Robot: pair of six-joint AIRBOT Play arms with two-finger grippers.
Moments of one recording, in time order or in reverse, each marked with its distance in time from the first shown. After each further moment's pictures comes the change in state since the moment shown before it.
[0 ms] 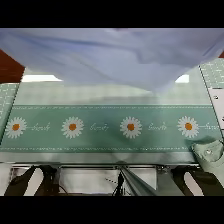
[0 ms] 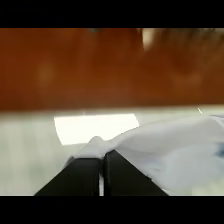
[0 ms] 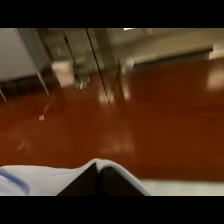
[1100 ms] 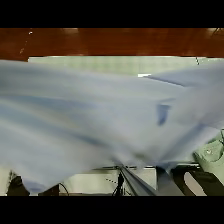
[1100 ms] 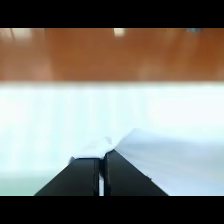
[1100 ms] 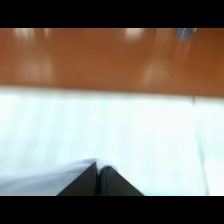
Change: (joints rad) left arm -0.002 0.197 0.304 0.537 -0.501 -0.391; right arm 0.001 -0.152 0.637 -0.442 0.929 0.140
